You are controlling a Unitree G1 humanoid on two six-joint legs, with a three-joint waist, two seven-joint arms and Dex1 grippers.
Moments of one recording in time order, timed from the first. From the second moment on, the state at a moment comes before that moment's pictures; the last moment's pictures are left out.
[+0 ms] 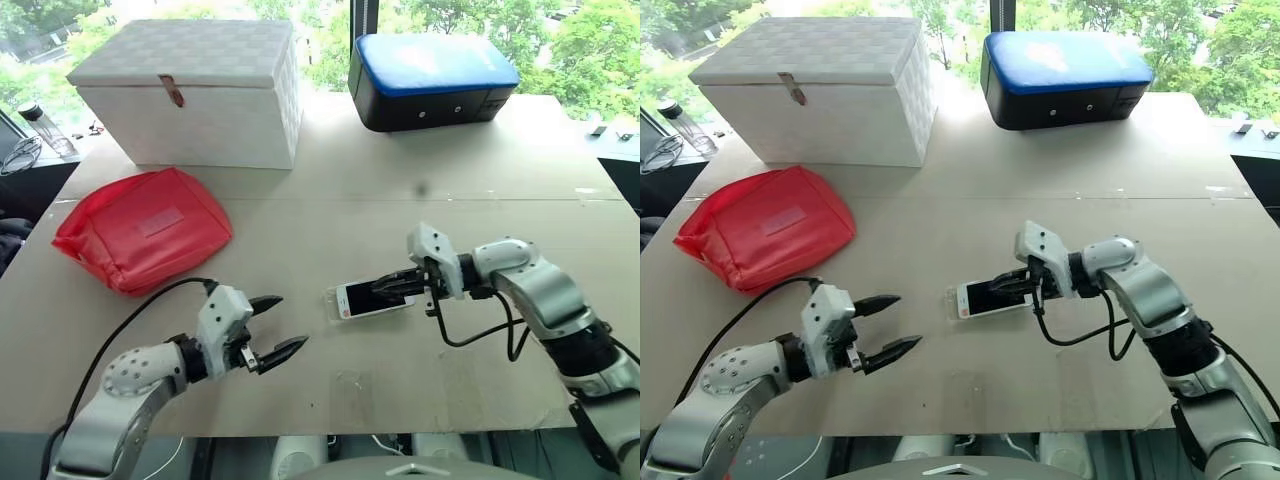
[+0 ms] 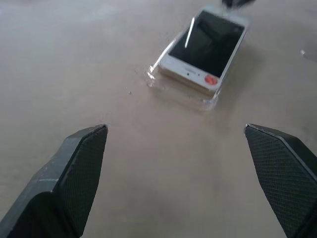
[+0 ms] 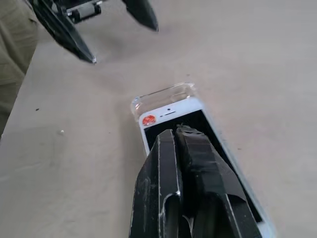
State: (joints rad) left arm 0.24 0.72 0.09 -0.47 -0.42 0.38 -0.87; right arm -0.49 -0.59 0.29 -0.25 0.30 0.65 1.16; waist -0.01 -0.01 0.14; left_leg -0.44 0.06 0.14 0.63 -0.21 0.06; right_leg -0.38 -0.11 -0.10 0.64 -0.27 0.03
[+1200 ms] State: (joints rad) left arm -0.07 0.66 -0.15 -0.26 -0.26 0.40 -0.88; right arm -0.55 -0.70 0.49 -0.19 -0.09 0.49 1.14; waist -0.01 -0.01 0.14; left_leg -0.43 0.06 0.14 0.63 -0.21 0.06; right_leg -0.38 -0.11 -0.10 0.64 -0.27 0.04
